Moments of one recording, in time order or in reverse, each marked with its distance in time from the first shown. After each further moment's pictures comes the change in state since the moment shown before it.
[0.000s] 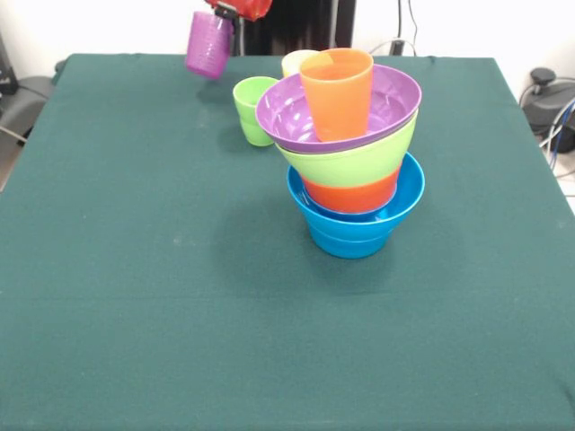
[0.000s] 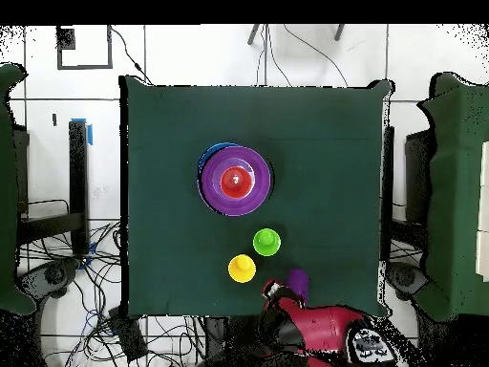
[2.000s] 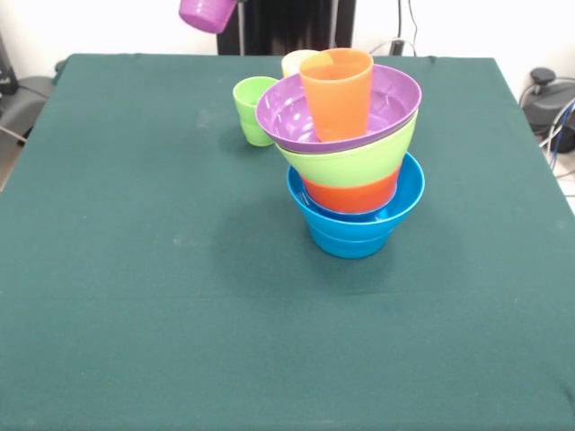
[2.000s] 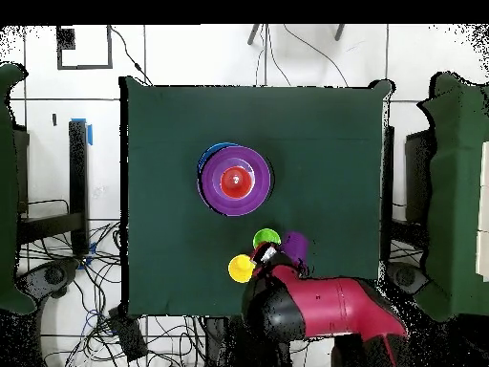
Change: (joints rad) arm -0.203 -0.546 0.486 0.092 0.150 0.464 0.000
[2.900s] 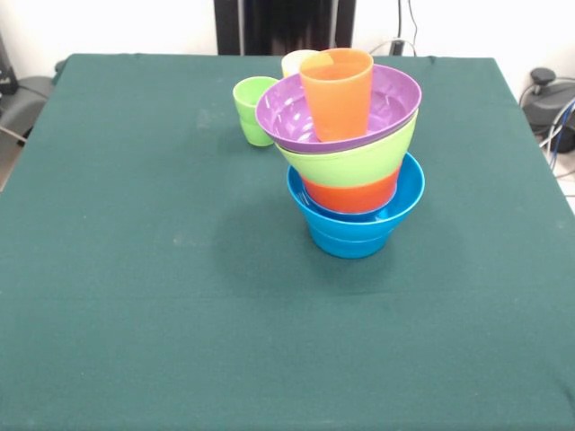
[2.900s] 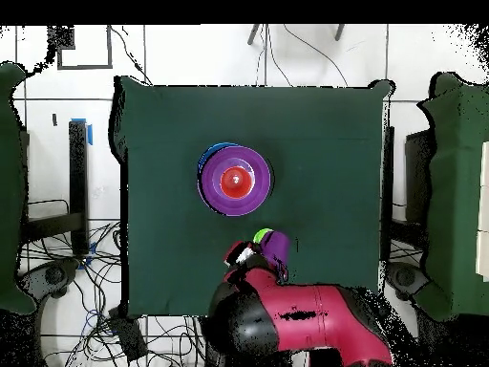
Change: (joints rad) arm 0.001 -0.192 0.130 0.075 0.167 0.096 0.000
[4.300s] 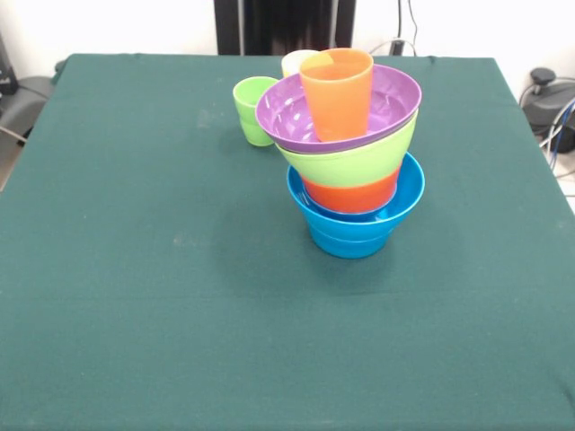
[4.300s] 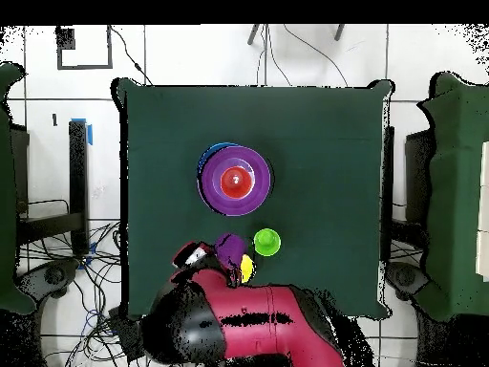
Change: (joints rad) arm 0.105 -0.108 0.063 0.025 0.276 0.123 0.000
